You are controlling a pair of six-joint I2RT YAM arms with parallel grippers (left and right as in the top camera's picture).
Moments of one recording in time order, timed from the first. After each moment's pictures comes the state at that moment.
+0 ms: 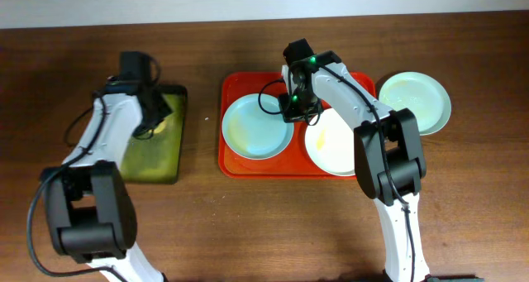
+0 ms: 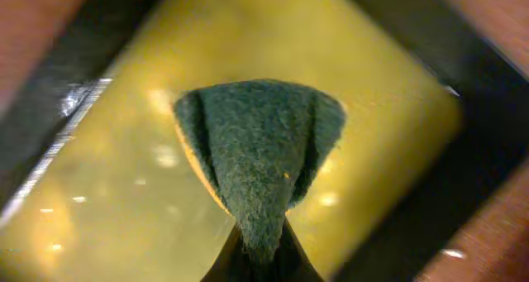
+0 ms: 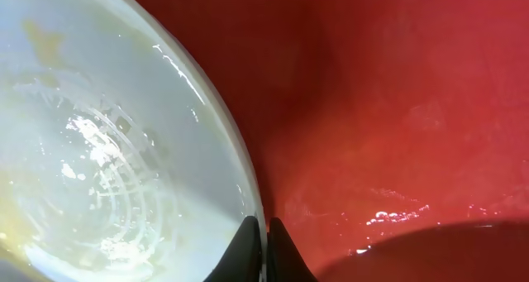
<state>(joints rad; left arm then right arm) 0.05 1.91 1.41 -0.75 -0.15 -0.54 0.35 2.35 1.91 -1.02 -0.20 0.13</state>
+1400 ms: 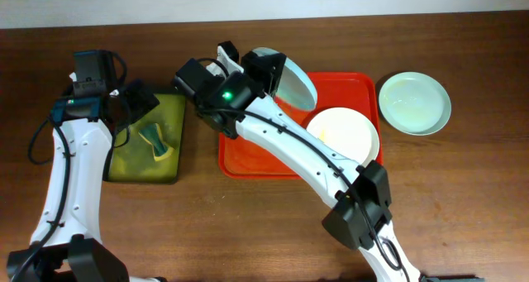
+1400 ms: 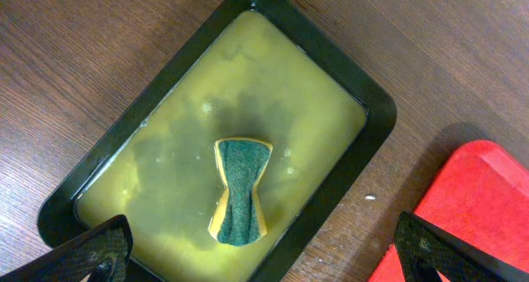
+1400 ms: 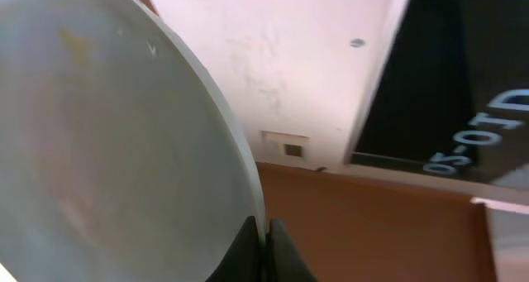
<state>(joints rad) 0.12 1.60 1.38 -0.85 -0.08 -0.52 0.83 2.24 2.28 -1.28 1.33 -0.34</state>
